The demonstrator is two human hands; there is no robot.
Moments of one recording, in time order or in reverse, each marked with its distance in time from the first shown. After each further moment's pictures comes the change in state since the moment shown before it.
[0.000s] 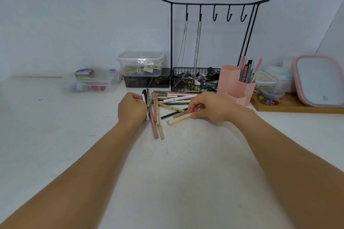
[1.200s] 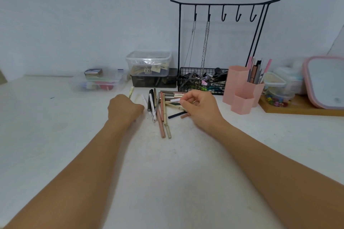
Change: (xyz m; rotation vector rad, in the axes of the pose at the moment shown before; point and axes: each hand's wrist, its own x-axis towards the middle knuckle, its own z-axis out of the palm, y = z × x) left_hand 0.016 -0.012 -0.039 0.330 -0.014 -0.022; right_hand 0.010 -0.045 0.051 0.708 0.506 0.043
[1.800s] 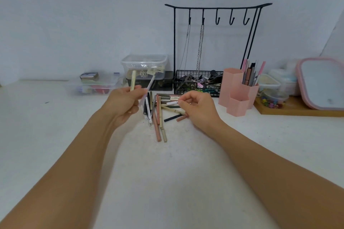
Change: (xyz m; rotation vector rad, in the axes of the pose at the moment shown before) left_hand 0.002 0.021 -0.017 -0.933 -0.385 -0.056; right_hand 0.002 -0.003 -0.006 0.080 0.016 0.042
